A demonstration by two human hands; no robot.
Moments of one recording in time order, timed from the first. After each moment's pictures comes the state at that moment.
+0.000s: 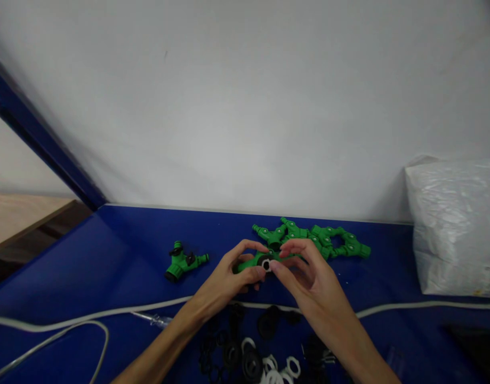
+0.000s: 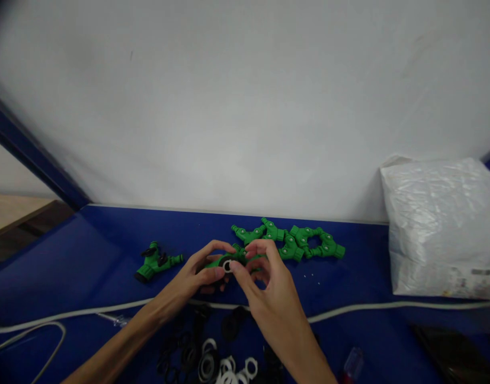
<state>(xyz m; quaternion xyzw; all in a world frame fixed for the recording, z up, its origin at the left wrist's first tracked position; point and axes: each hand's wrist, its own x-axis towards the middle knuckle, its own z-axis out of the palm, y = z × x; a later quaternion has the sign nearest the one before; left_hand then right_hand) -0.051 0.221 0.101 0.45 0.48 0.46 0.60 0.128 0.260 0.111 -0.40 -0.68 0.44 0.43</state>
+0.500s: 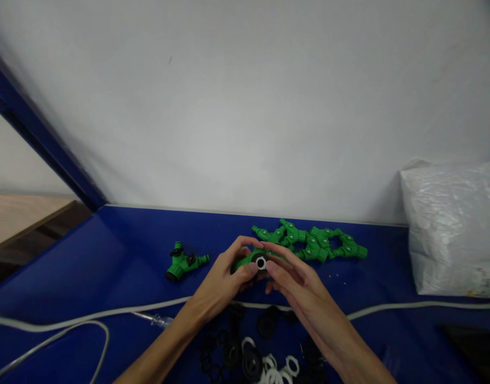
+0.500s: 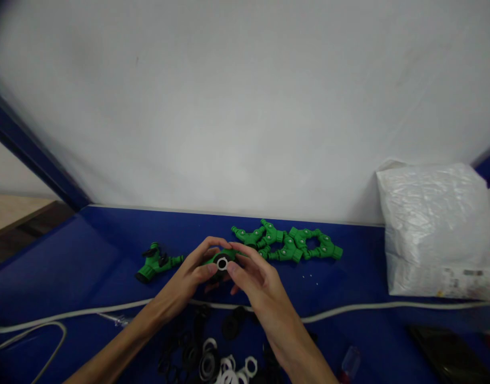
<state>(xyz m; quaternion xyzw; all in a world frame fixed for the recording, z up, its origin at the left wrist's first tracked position) -0.057 0.220 0.096 0.53 0.47 0.50 0.50 0.121 0.254 0.111 -0.34 -0.52 0.70 0.36</state>
